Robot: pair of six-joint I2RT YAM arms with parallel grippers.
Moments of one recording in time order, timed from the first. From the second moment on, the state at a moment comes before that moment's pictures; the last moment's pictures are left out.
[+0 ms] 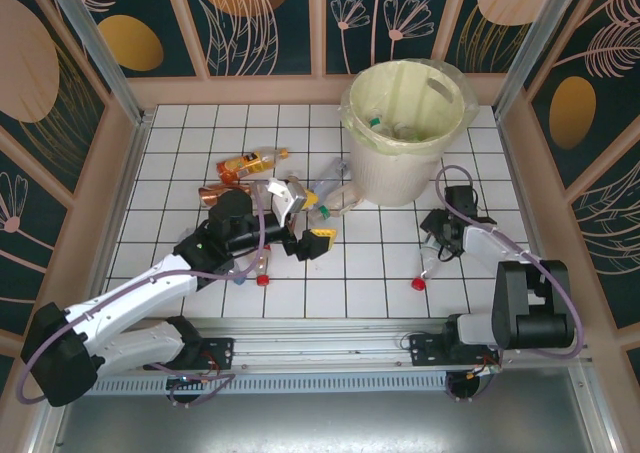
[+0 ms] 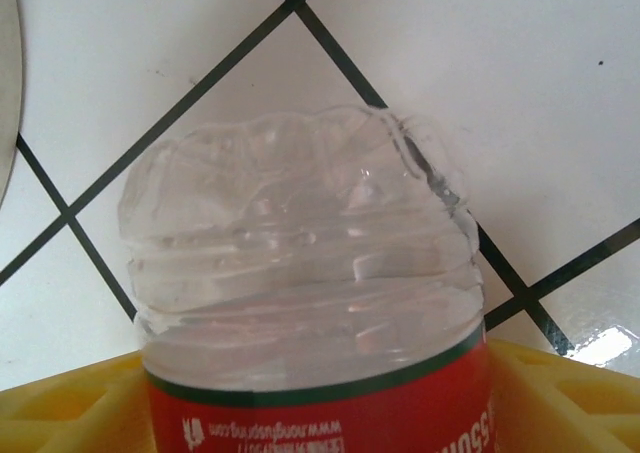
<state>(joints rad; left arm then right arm) -0.79 1.07 0.73 0.17 0.44 -0.17 0.04 1.34 0.60 -0.35 0.07 0.67</state>
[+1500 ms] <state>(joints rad) -0.79 1.27 0.80 0.45 0.52 -0.43 0.04 0.78 0.94 -0.15 0.29 0.30</state>
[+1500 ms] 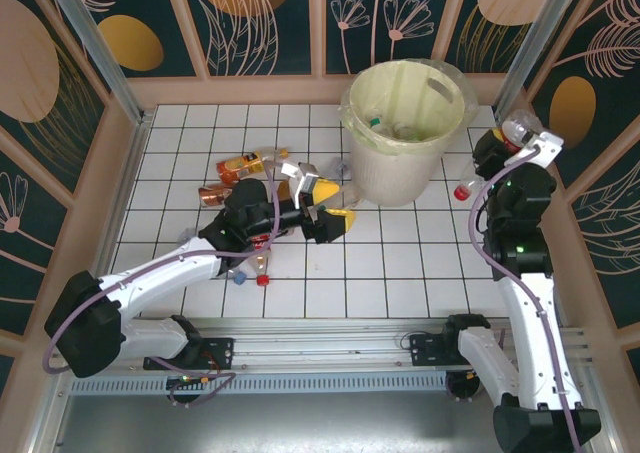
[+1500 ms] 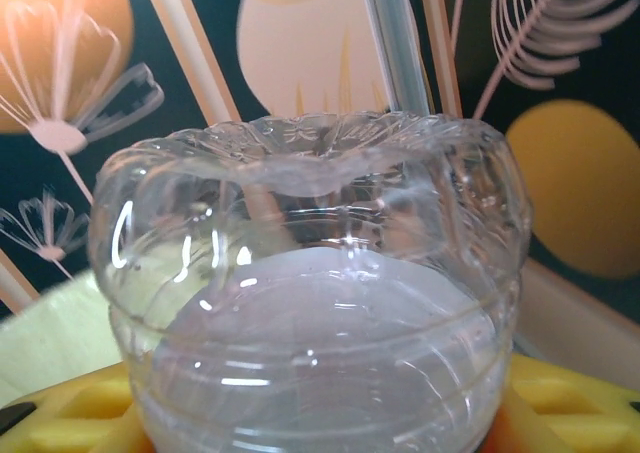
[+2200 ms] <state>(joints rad) -0.79 1.25 0.82 0.43 0.45 -0.43 0.16 1.16 1.26 0.13 -0.01 0.22</state>
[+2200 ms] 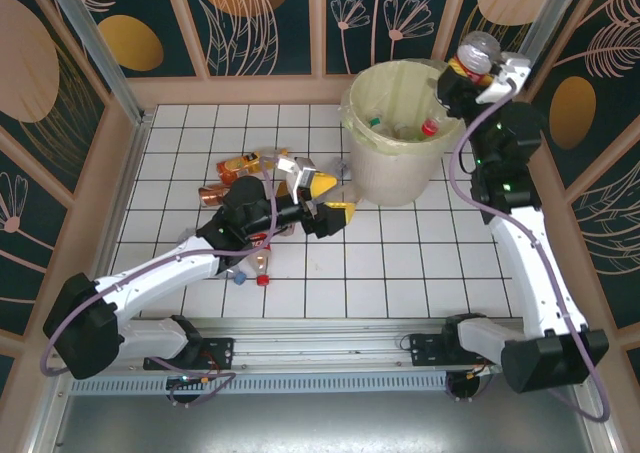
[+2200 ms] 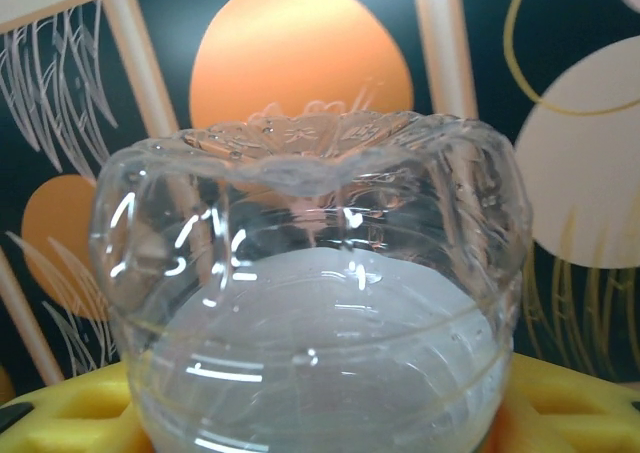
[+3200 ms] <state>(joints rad) -0.79 1.04 0.86 -0.18 -0.11 -0.16 0.20 1.66 1.58 -0.27 -0.19 0.35</state>
